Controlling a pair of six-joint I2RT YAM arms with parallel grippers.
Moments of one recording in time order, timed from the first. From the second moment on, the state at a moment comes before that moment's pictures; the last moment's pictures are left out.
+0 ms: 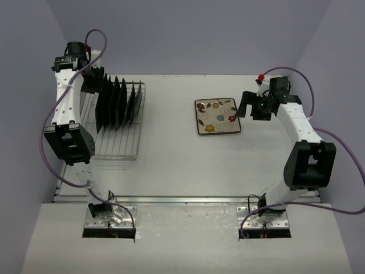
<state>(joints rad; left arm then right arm) 0.21 1.95 2.14 -1.19 0.08 0.19 -0.07 1.62 1.28 -0.62 -0.37 0.07</state>
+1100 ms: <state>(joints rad) 0.23 2.06 2.12 -1.16 0.12 0.20 -0.07 1.59 1.28 -0.63 -0.42 0.08</state>
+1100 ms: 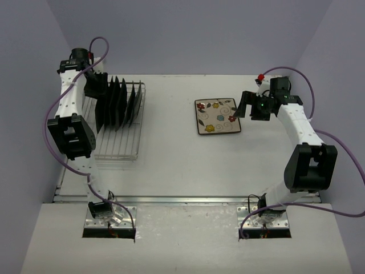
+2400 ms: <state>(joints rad) 0.26 1.87 2.30 -1.17 0.26 0.15 -0.07 1.57 1.28 -0.68 -0.51 0.10</state>
